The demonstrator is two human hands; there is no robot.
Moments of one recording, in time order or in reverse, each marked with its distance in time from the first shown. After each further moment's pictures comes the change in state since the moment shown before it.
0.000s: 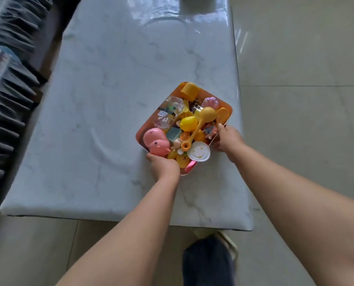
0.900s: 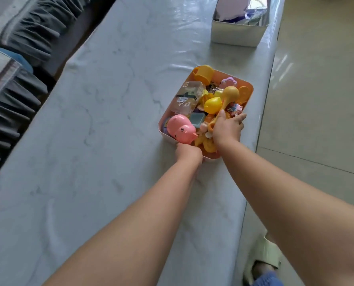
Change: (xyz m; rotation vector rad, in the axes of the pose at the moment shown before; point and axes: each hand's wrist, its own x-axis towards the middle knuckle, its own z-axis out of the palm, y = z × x) left_hand 0.155 0.337 0.131 -0.510 -0.208 -0.127; right_hand 0.276 -0.266 0.023 -0.165 0.155 -0.165
